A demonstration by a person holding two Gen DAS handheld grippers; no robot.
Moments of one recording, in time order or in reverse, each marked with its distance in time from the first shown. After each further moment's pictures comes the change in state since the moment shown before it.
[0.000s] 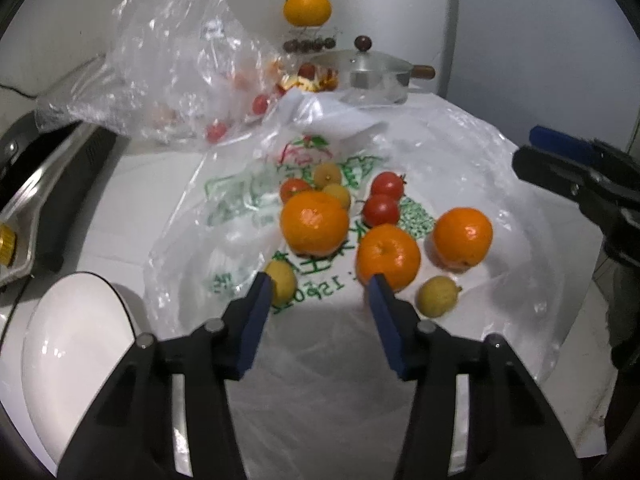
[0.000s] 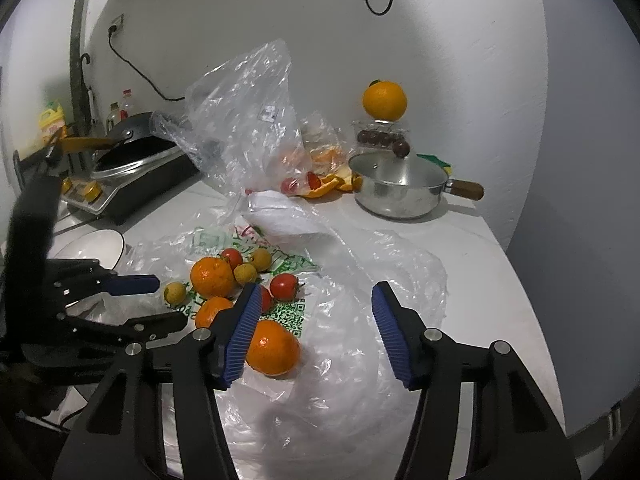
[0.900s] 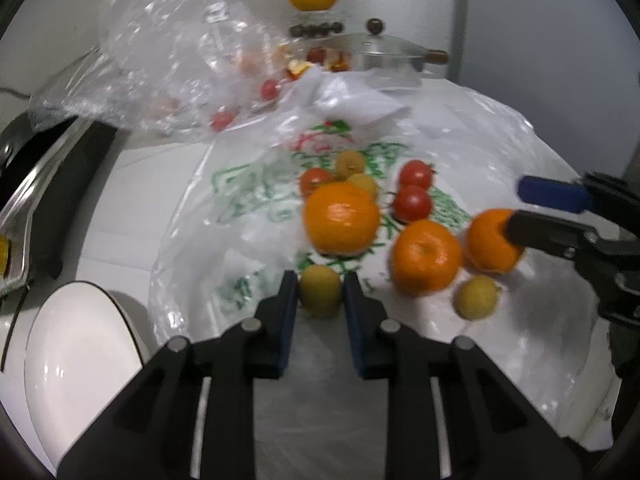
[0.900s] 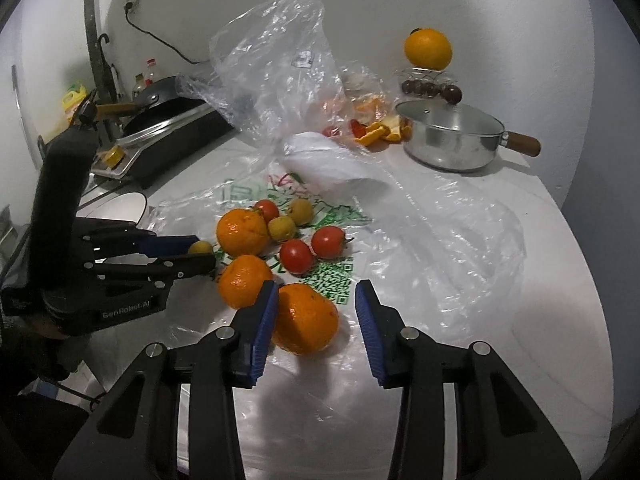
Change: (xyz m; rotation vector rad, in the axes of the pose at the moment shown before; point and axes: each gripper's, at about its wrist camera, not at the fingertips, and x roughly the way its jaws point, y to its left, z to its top) left arm 0.017 0.009 0.005 0.053 0.039 0.029; right arm 0.035 0.011 -0.017 0.005 0.145 0.163
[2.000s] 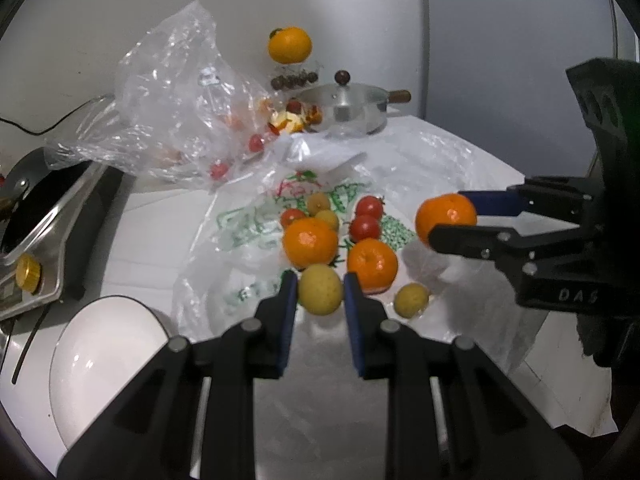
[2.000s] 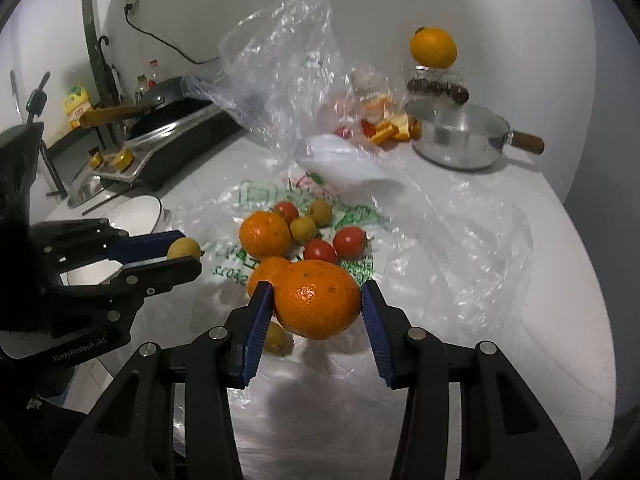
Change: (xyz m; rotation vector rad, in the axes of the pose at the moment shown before) left arm -0.064 -0.010 -0.009 0.035 -0.150 -0.029; right arm -0.014 0.019 0.008 0.013 -0.002 -0.010
